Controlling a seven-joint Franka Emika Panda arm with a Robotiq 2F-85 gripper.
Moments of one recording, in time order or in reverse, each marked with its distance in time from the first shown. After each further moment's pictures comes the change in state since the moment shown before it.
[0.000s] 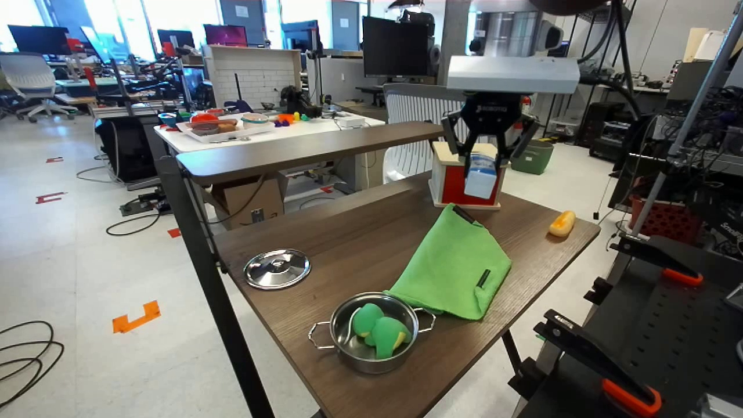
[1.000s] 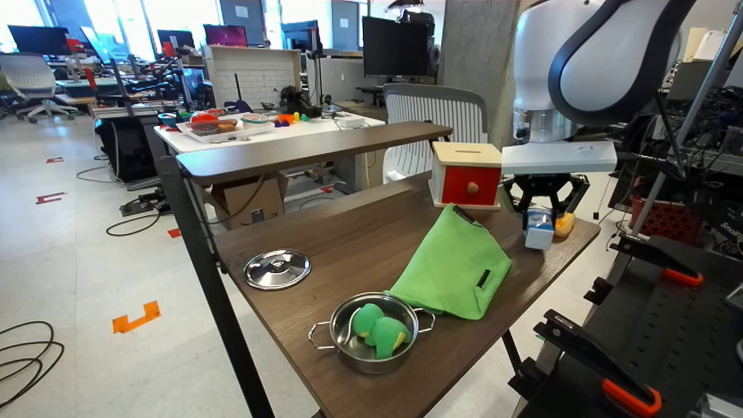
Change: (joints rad) arm -0.029 0.203 -0.144 -0.043 -0.019 0.090 -0.007
